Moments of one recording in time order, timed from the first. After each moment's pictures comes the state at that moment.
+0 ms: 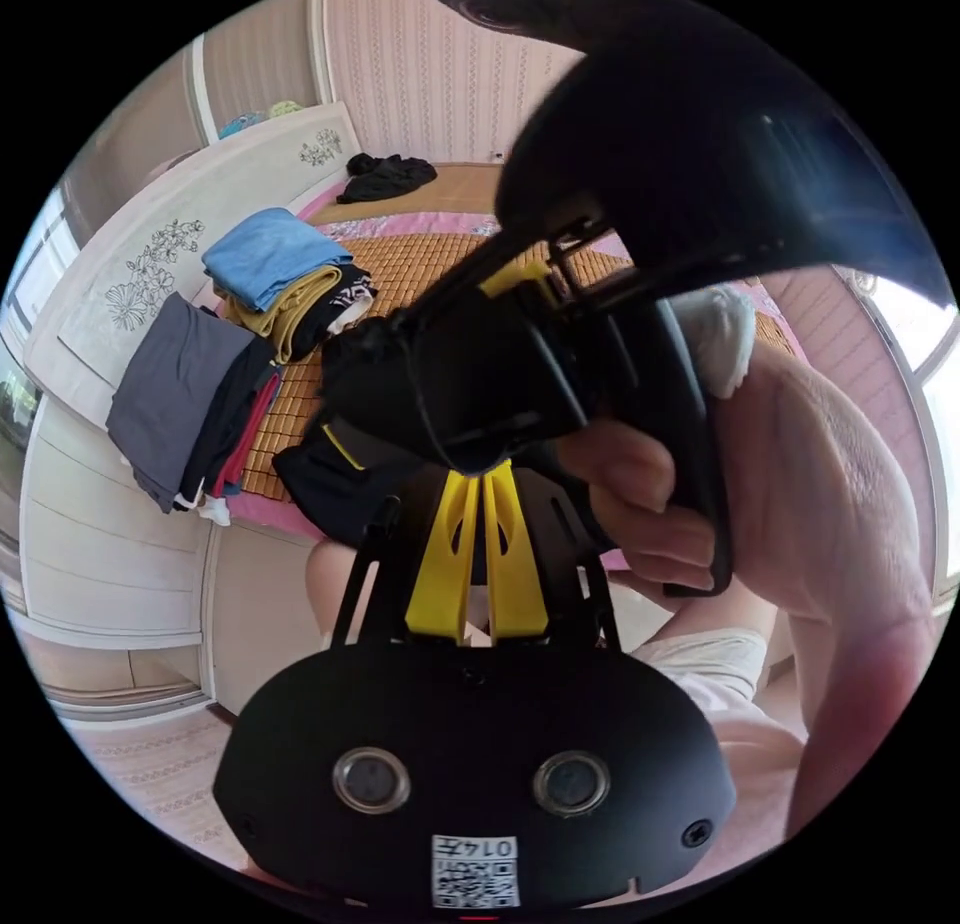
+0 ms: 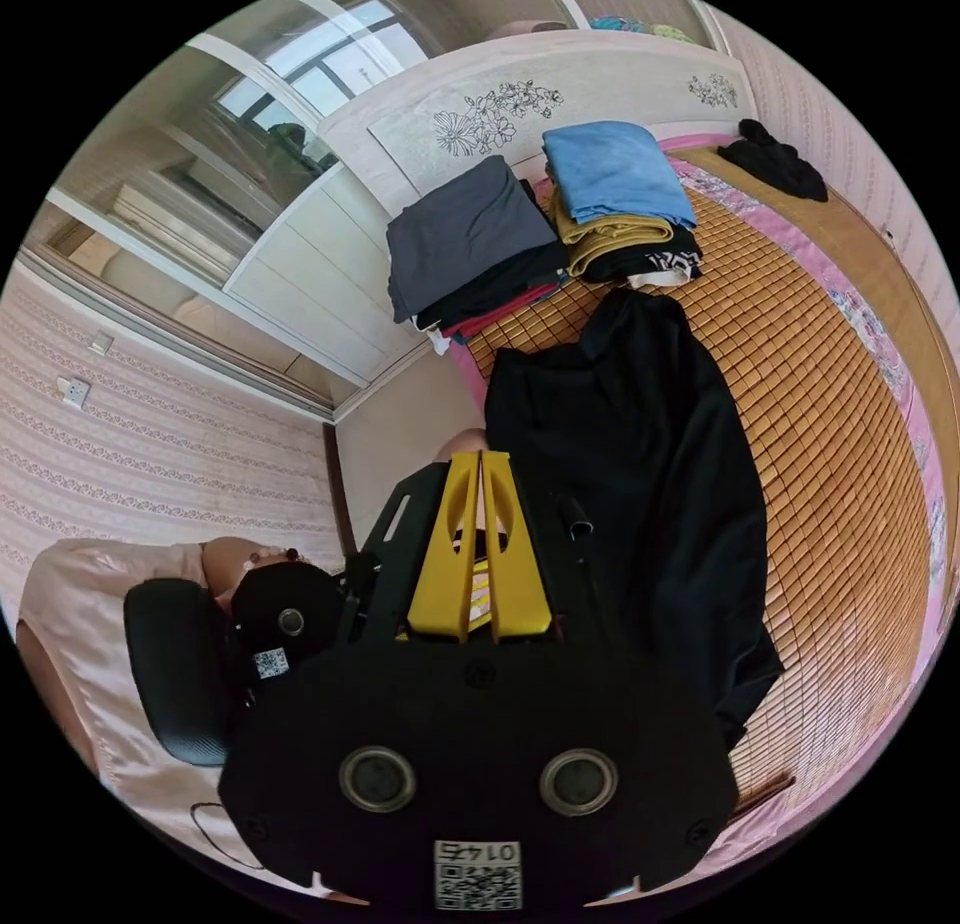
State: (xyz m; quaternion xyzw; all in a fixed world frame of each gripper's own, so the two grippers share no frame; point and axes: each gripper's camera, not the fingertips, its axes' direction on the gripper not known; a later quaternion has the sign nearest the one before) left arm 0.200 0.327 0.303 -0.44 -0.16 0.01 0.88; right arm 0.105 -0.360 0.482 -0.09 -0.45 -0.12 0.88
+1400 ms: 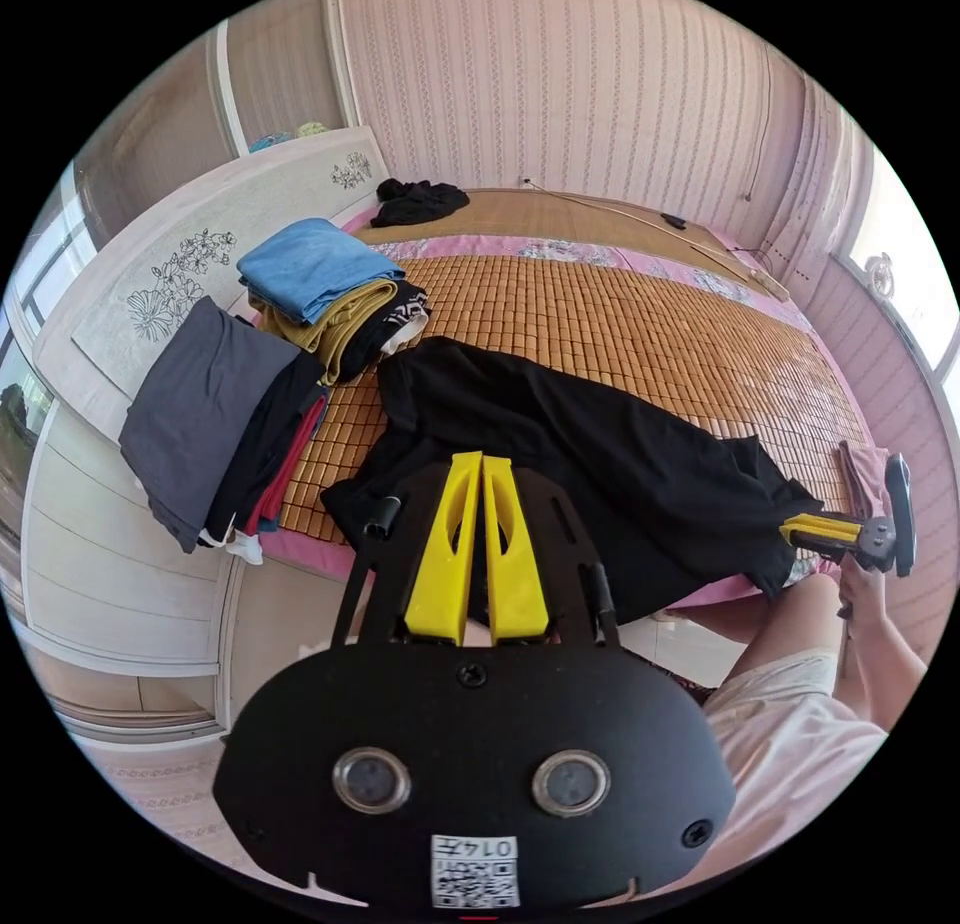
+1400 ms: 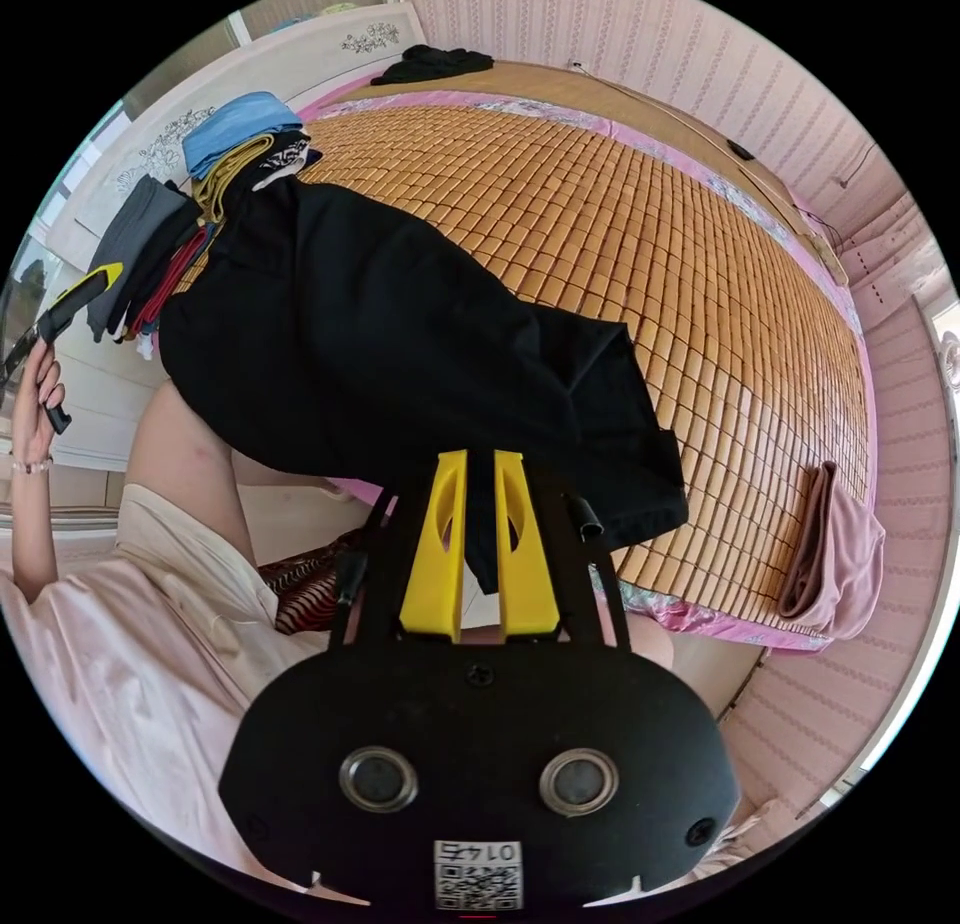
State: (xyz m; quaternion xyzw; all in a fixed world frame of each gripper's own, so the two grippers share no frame) left arm 0.036 0.297 0.288 -0.41 -0.18 0.03 0.90; right arm 0.287 -0.133 0.592 -0.19 -0.19 0.13 0.95
